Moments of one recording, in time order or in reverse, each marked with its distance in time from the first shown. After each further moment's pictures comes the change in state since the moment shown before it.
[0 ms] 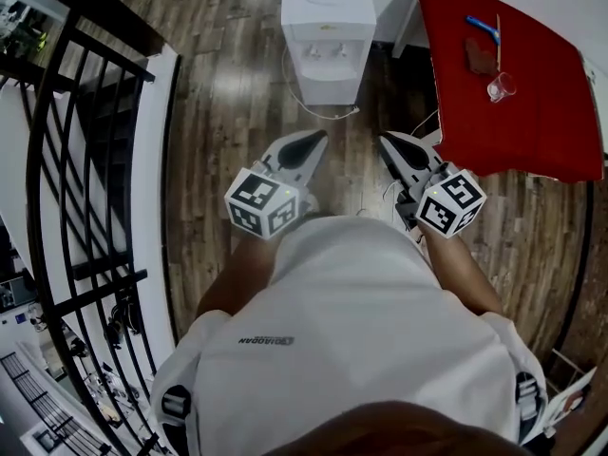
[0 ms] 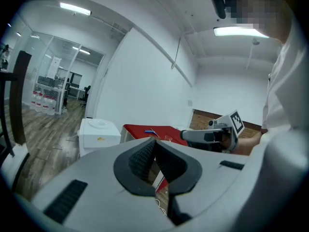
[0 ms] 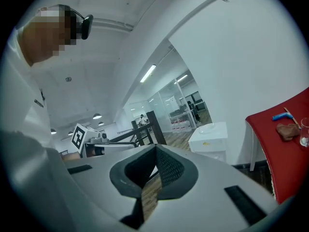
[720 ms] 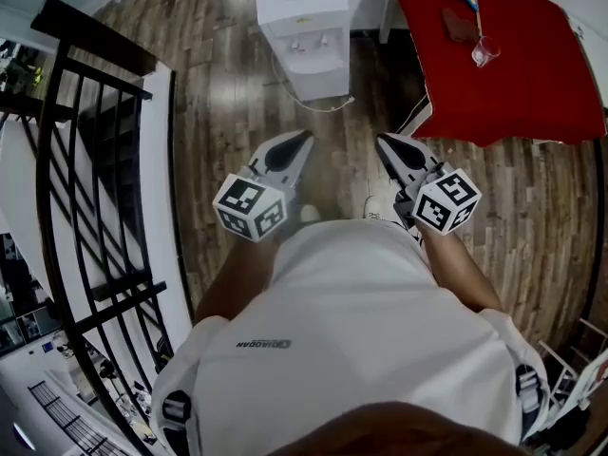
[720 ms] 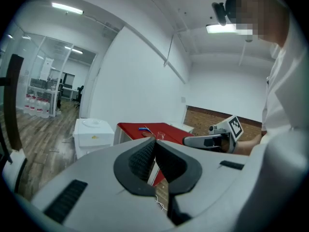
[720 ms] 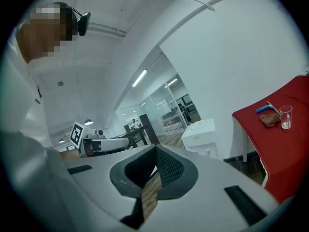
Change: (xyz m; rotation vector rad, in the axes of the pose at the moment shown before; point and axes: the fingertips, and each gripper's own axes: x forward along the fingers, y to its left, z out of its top) left arm -0.024 -0.037 -0.015 0.050 0.043 -0.048; right arm -0.058 0.013 -0.035 0.067 -0.056 -0.108
